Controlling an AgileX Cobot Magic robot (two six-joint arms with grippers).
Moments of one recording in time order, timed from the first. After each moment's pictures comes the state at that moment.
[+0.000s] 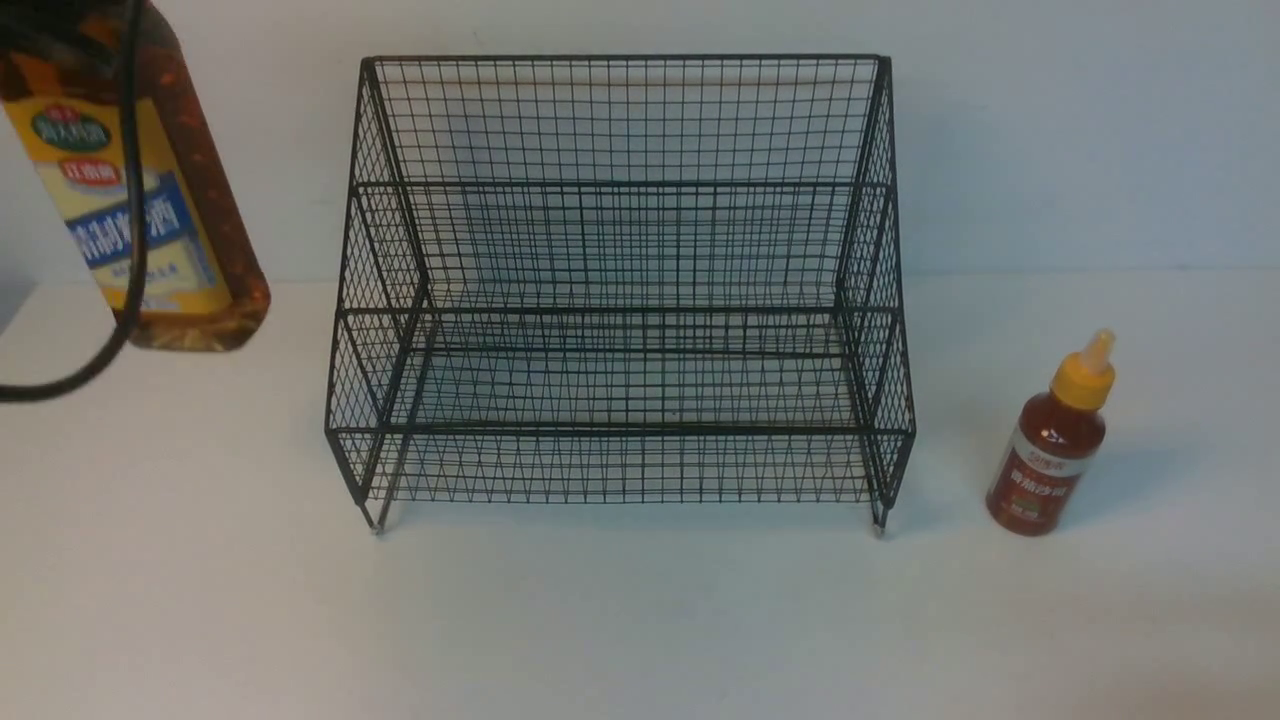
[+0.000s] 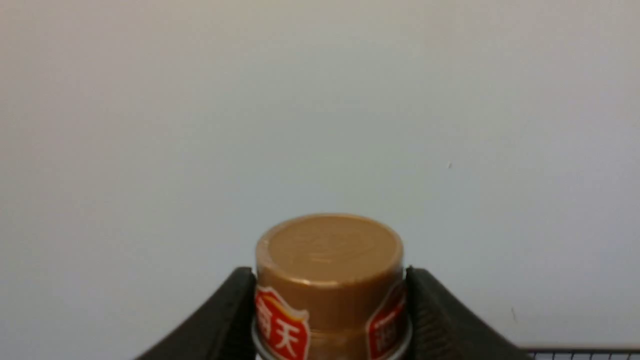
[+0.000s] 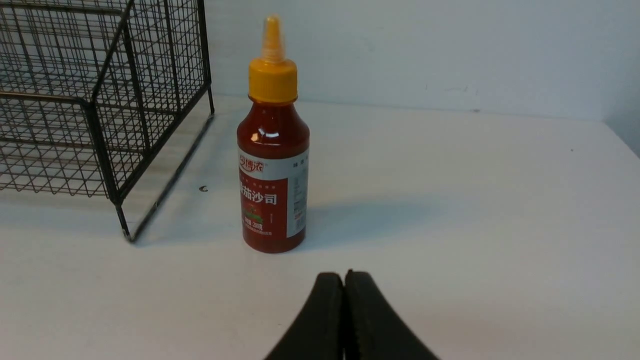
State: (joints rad) right arm 0.02 -0.01 0.02 0.00 0.37 -0.04; left arm -0.01 1.26 -1.13 -0.33 -0.12 0.32
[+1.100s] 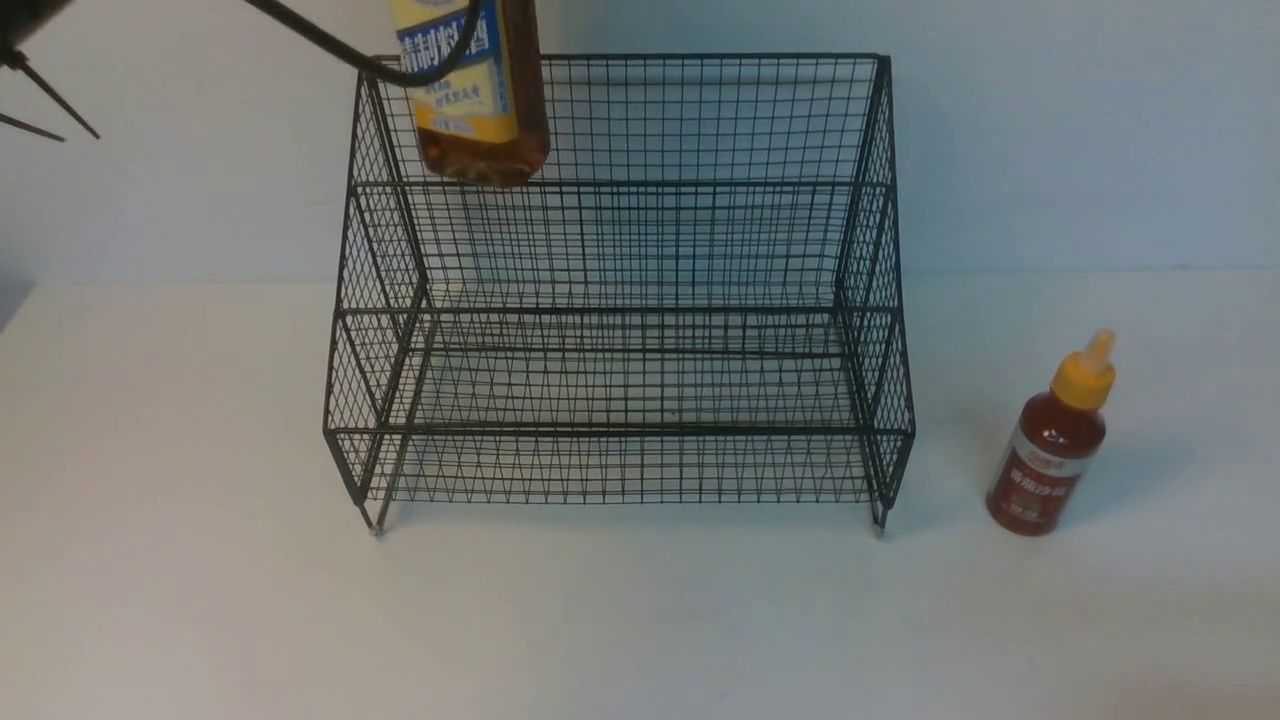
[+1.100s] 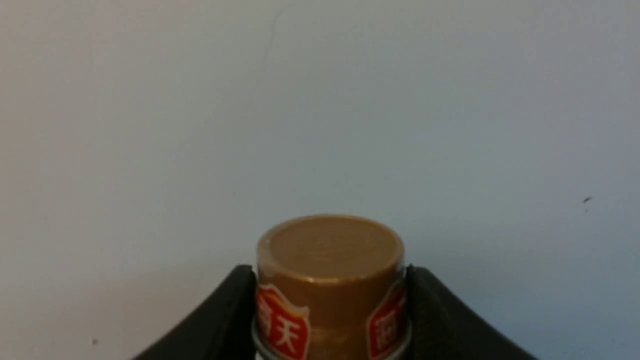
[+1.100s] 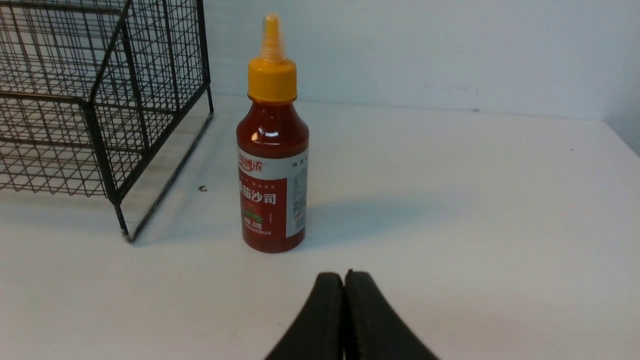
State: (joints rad) right arm 0.02 -0.01 0.02 0.00 0.37 -0.04; left arm -0.25 1.79 -1.82 -0.32 0.08 0.27
